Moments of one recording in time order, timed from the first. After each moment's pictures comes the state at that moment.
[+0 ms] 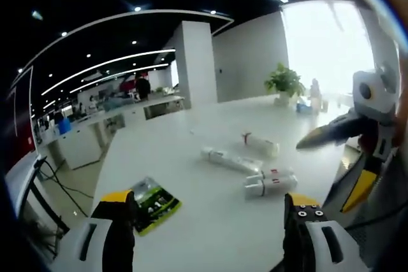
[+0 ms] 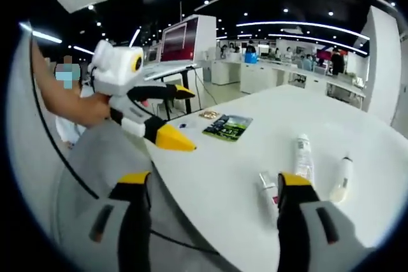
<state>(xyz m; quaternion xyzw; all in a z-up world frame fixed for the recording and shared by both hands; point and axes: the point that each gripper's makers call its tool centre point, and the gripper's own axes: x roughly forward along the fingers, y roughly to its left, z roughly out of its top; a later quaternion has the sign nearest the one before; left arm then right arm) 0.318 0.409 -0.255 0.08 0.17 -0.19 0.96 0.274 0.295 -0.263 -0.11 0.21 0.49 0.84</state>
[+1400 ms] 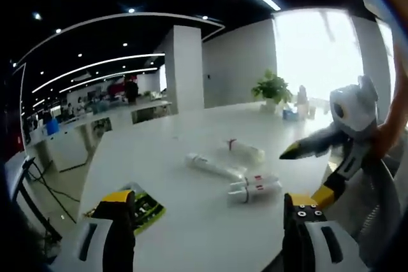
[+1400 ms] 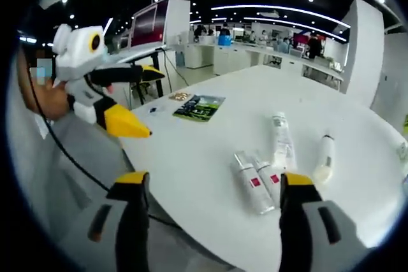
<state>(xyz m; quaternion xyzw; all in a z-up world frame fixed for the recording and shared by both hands) 0.313 0.390 -0.250 0.06 0.15 -0.24 0.96 0.300 0.274 -0.289 -0.13 0.25 0.40 0.87</state>
